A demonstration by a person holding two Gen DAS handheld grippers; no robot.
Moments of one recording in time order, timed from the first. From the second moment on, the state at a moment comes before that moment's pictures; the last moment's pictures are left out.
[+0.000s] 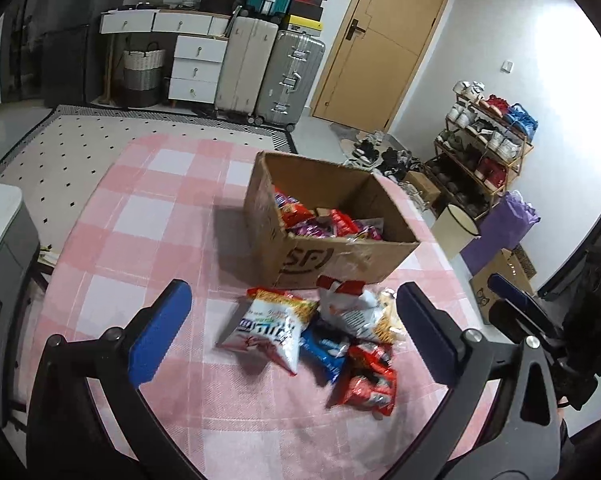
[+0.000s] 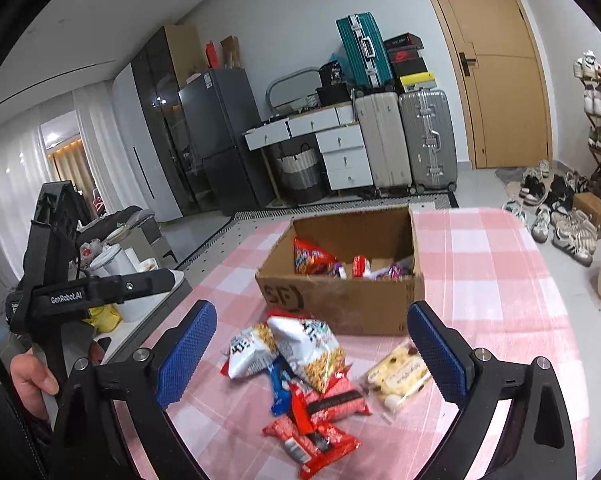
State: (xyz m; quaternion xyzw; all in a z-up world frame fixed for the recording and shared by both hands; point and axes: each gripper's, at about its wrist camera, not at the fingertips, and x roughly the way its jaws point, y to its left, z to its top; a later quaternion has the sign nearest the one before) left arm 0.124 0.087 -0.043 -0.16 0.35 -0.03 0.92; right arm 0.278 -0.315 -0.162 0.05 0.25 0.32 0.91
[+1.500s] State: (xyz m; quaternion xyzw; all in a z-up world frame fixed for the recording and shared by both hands) left arm 0.153 0.110 -0.152 -0.20 0.42 -0.02 0.89; right arm 0.383 -0.218 -0.276 0.05 0.38 0.37 0.85
